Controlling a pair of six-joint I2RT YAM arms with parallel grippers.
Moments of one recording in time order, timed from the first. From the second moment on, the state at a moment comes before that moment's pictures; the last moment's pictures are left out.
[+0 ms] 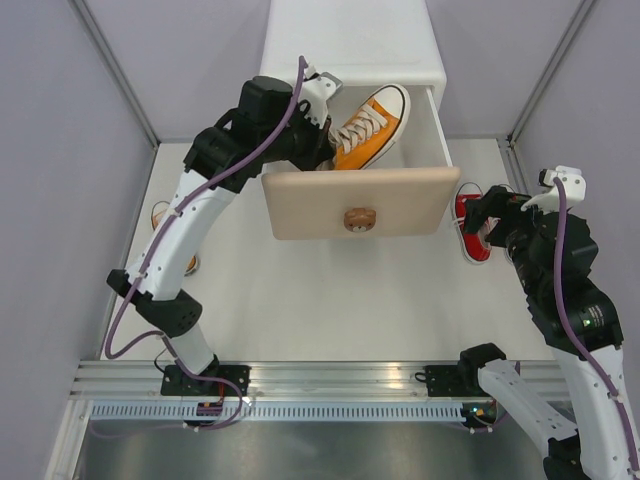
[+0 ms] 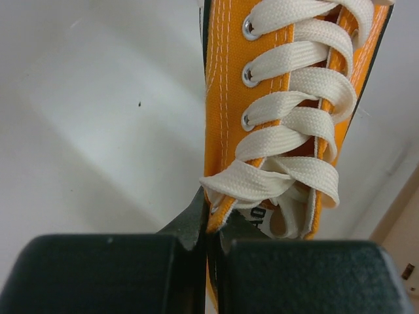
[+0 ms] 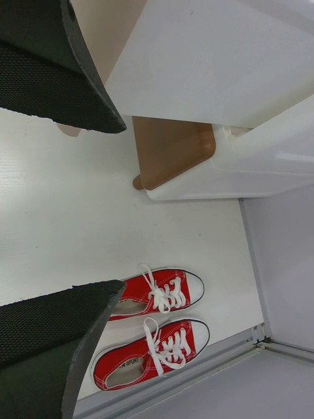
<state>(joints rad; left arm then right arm) -0.66 1.71 2.25 -0.98 0.16 0.05 0.28 0.71 1.24 -0.72 0.29 0.30</state>
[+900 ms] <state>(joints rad) -0.68 1.79 2.32 -1.07 0.05 -0.35 0.28 0.72 1.23 -0.71 0.29 0.30</state>
